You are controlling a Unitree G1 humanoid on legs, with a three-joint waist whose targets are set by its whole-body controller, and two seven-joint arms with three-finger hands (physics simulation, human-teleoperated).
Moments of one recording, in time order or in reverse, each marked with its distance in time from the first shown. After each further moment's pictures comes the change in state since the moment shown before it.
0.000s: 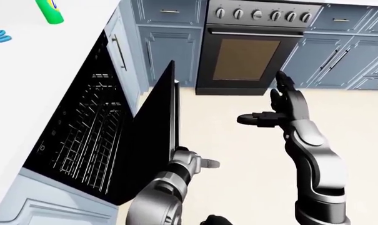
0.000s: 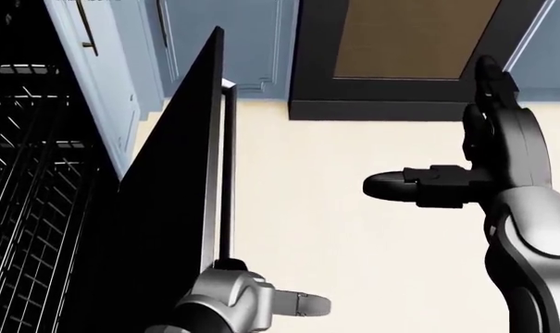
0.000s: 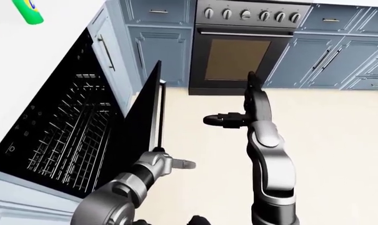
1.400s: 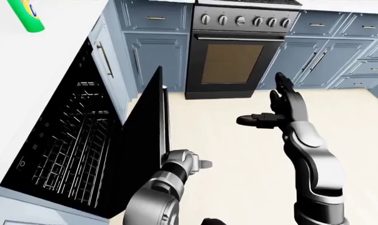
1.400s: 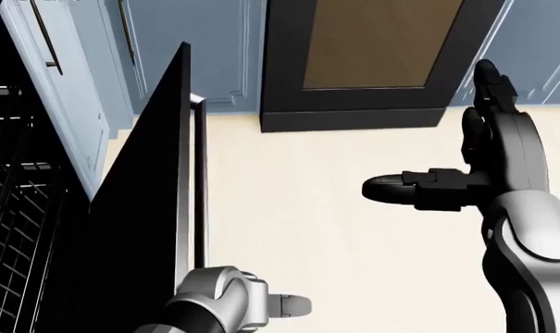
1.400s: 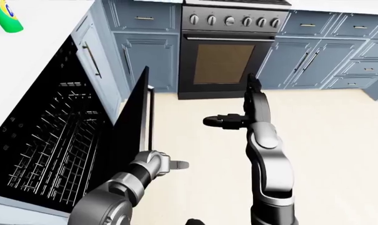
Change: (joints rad) left arm 0.008 0.022 0.033 -0.019 -0.145 0.076 0.257; right arm 0.012 0.007 0.003 0.012 -0.005 -0.024 -0.003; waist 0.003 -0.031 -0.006
